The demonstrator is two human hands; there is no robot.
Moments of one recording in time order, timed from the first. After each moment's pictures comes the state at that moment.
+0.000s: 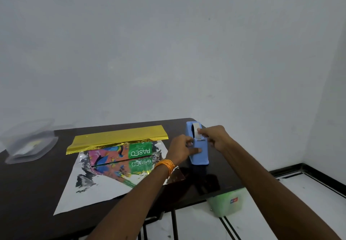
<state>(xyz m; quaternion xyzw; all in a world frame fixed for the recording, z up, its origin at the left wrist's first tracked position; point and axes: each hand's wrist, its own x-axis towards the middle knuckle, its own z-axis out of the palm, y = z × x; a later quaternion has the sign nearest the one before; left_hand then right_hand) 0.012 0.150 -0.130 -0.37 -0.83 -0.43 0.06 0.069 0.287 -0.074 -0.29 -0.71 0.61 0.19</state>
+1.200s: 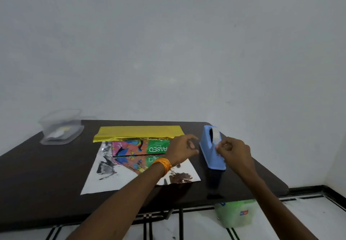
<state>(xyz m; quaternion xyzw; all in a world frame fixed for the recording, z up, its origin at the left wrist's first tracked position) 0.002 0.087 -0.127 -0.36 -0.82 -0.43 0.10 0.128 0.254 -0.101 -0.13 -0.88 0.30 0.33</state>
